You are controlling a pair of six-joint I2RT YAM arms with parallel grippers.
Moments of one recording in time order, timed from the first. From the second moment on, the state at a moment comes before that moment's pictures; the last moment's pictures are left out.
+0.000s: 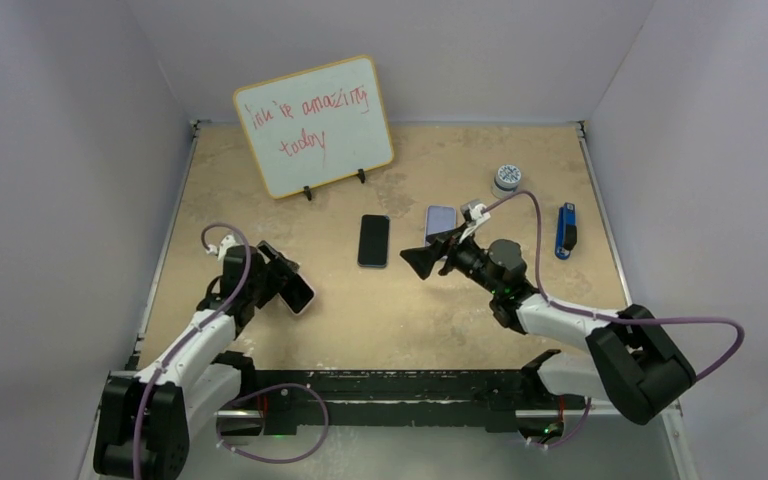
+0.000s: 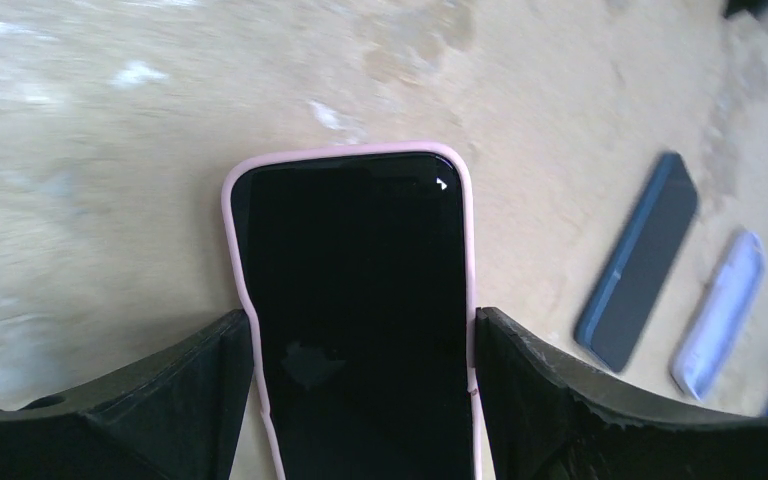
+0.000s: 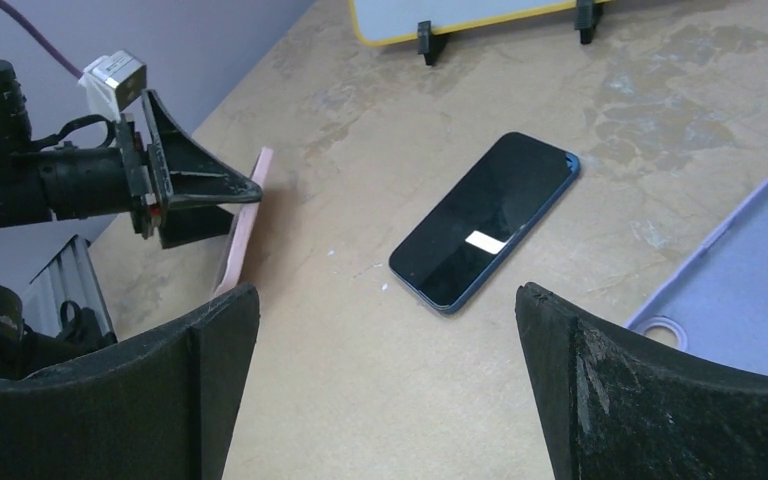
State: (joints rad) left arm -0.13 0.94 0.31 -0.14 -0.09 -0.91; right arm 0.54 1.23 0.33 0.83 -0.31 0.47
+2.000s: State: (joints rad) left arm -0.60 1.04 0.28 0.34 -0.12 -0.92; right arm 0.88 1.75 0.66 0.75 -0.36 0.62
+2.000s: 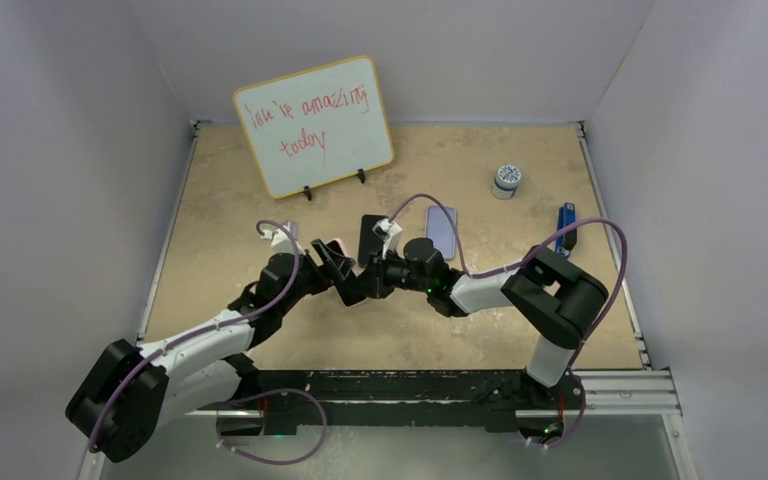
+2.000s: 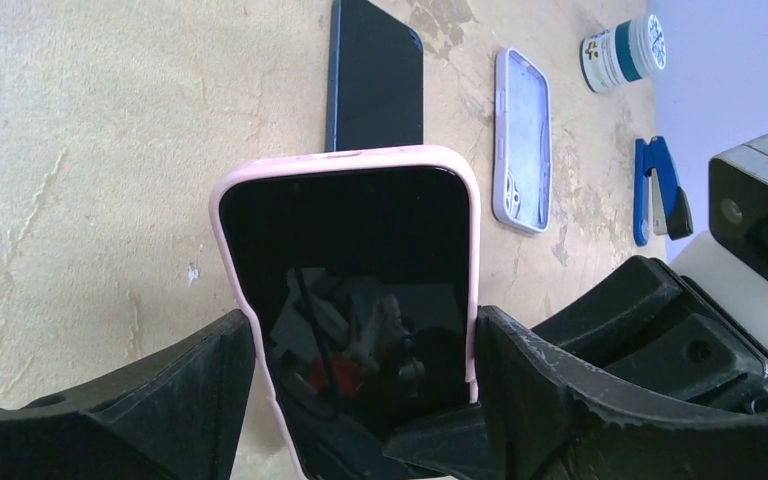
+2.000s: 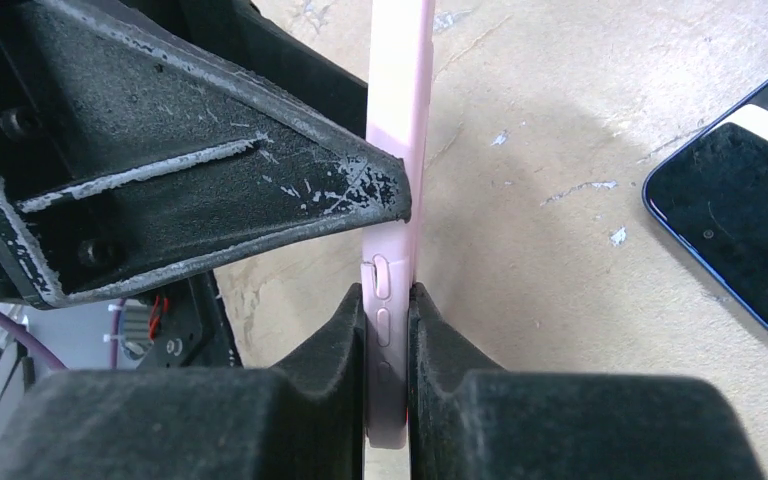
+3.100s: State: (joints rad) left arm -0.51 0.69 0.26 0.44 0.20 -0.59; right arm 0.68 1.49 0.48 0.90 -0.63 0.65
